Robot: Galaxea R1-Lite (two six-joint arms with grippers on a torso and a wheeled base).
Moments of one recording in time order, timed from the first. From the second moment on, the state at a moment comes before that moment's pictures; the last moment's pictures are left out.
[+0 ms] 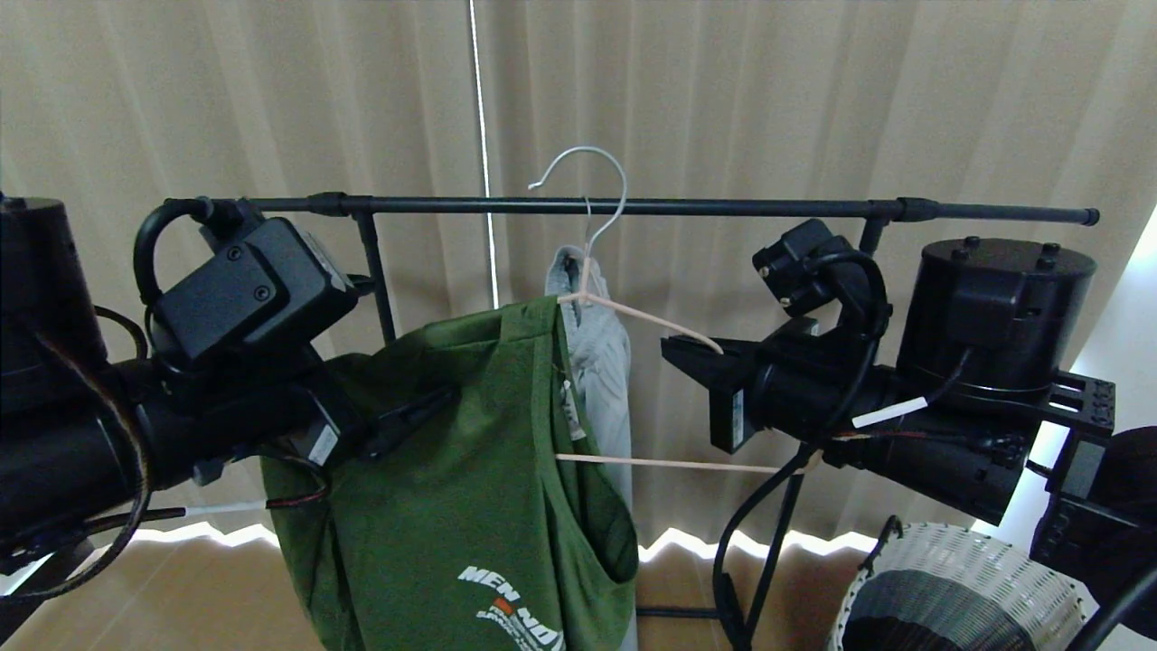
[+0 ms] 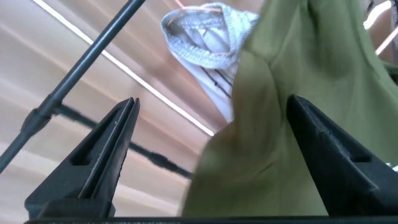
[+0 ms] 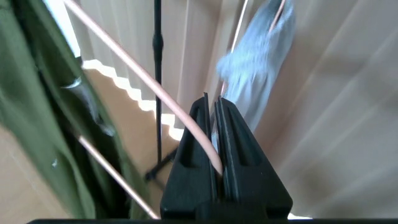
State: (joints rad) left arm -0.48 1.35 -0.75 -0.40 -0.06 0.67; right arm 0.70 1.66 -0.84 -0.66 -0.03 -0.01
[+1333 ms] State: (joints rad) left arm -0.48 1.38 -0.75 -0.44 -0.06 0.67; right arm 0.77 1.66 -0.79 -0.70 -0.03 -0.03
